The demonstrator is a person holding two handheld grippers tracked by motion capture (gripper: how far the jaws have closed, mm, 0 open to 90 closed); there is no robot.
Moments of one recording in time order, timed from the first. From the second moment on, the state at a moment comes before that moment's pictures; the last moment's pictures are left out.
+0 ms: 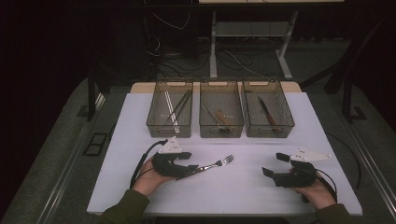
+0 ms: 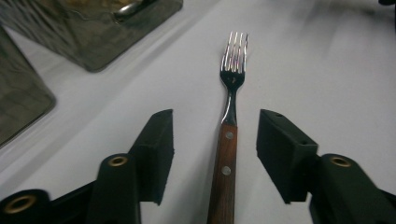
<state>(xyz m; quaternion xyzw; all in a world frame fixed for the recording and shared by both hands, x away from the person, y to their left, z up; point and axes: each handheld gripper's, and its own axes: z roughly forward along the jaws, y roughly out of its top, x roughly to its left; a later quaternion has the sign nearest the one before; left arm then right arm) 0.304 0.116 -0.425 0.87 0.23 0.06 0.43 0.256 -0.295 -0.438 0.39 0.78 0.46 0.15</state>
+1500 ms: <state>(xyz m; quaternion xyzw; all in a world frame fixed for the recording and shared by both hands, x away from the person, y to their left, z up) 0.298 0.084 -0.430 0.89 0.23 0.06 0.39 0.262 -0.283 -0.430 0.40 0.78 0.47 0.12</state>
